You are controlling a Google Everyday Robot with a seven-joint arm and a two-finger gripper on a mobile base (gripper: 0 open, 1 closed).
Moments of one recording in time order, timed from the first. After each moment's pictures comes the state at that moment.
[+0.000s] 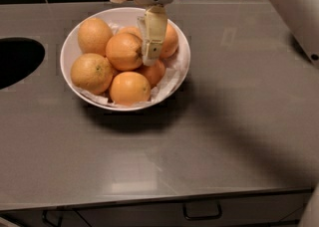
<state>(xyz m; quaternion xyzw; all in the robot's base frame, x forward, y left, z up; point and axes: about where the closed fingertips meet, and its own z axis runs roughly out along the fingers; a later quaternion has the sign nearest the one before) 0.552 0.050 0.995 -0.83 0.50 0.08 0.23</state>
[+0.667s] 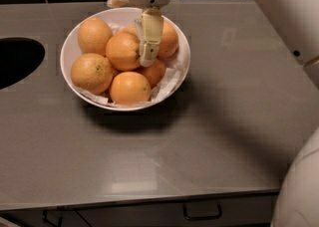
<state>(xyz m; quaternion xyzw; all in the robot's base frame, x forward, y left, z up) 0.558 0.056 0.985 -0.83 0.50 0.10 0.22</state>
